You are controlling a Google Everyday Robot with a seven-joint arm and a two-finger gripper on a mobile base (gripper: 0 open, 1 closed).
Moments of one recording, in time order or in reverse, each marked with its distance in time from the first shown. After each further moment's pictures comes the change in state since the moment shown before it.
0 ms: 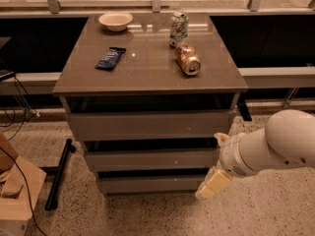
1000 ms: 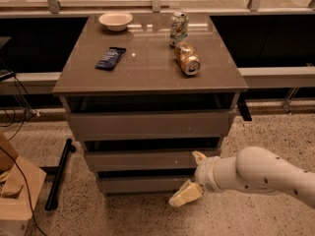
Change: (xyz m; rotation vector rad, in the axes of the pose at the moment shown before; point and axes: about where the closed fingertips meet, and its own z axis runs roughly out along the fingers) arm 0.009 0.017 0.122 -0.053 -0.197 0.122
